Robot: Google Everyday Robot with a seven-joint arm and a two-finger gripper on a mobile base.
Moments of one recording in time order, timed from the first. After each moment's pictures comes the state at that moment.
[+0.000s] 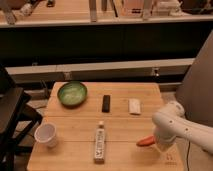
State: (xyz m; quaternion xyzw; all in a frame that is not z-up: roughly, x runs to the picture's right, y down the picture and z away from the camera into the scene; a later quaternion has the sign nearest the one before) arm 0.290 0.284 0.719 -0.37 -0.09 -0.31 0.87
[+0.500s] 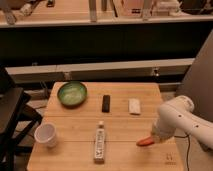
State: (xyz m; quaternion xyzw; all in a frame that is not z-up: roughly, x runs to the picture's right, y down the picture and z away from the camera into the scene) arm 0.254 0.252 0.722 -0.31 -0.16 -0.35 0.87
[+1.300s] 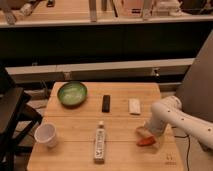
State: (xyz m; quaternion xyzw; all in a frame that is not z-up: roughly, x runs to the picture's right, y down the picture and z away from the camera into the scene) arm 0.252 0.289 0.802 -0.36 -0.19 -0.31 0.86
